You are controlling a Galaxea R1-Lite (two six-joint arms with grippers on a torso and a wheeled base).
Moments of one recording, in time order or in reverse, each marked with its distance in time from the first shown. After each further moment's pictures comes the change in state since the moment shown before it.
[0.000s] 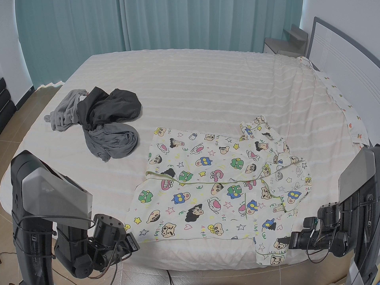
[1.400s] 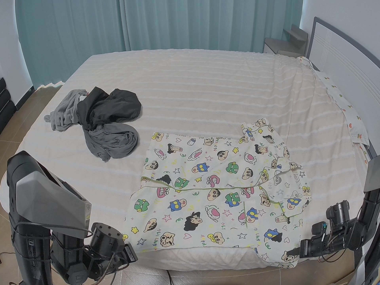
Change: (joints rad) left arm -0.057 -0.037 0.105 0.000 0.000 -0.014; right arm -0.016 -0.347 0.005 0.580 0.013 -0.068
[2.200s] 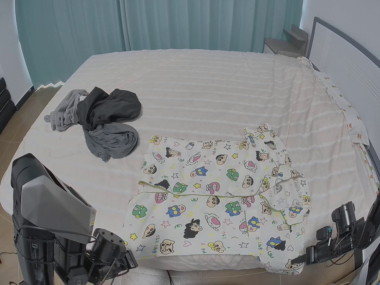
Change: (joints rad) left arm -0.033 0.021 0.034 0.003 0.001 -0.024; right arm -0.006 -0.176 0.000 0.288 0.029 -0.081
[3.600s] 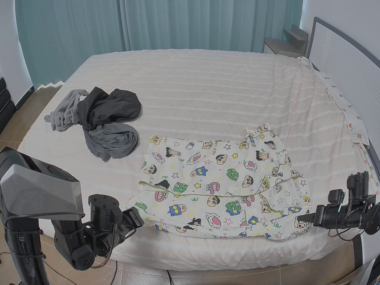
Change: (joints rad) left arm 0.095 -0.086 -0.250 -0.106 0.038 0.132; right arm -0.042 -0.201 -0.188 -0.041 0.003 0.177
